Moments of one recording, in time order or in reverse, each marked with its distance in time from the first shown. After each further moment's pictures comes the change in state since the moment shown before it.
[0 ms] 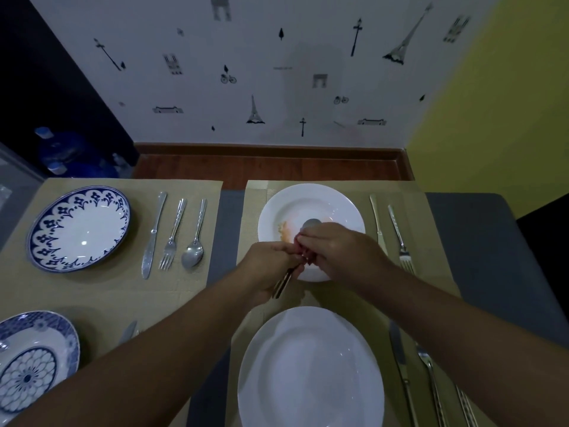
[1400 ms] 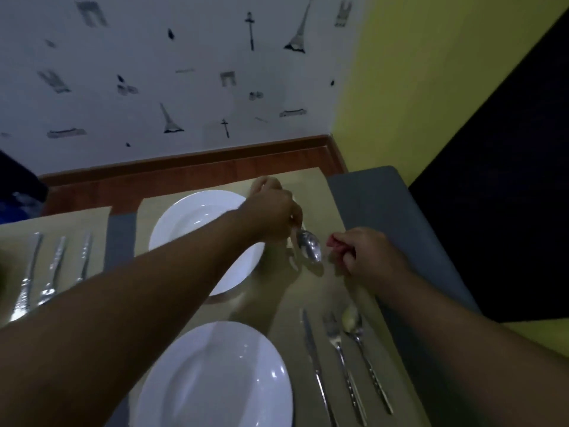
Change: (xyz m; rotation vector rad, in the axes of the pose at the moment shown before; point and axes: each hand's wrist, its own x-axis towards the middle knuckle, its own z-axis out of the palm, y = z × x) left_hand 0.072 0.064 0.180 1.732 -0.197 1.048; right_hand -0.162 0.119 -0.056 0.112 -0.009 0.790
